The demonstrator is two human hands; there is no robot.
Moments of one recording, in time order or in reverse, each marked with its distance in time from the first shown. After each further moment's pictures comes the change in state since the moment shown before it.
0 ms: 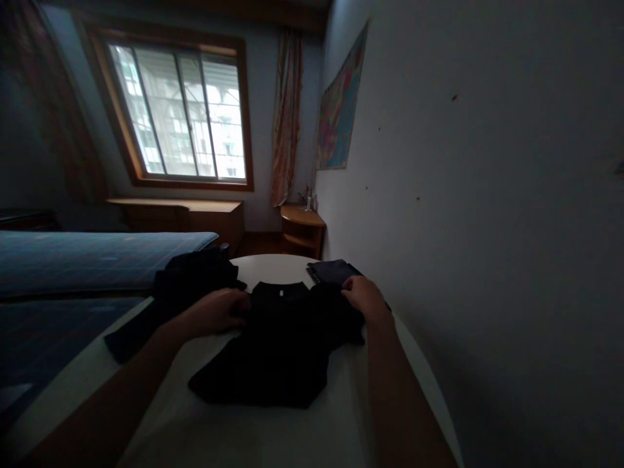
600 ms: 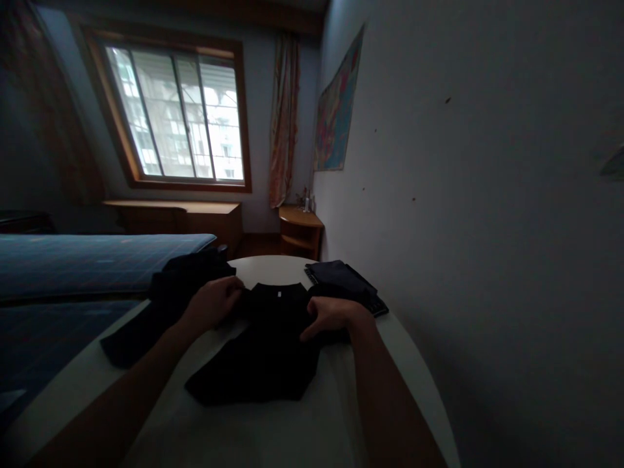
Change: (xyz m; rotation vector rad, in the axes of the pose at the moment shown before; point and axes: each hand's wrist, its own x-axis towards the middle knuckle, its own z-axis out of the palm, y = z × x) left_hand 0.007 0.010 -0.001 -0.028 0.283 -0.264; right_hand -0.044 -0.074 -0.014 0.042 -0.647 -0.227
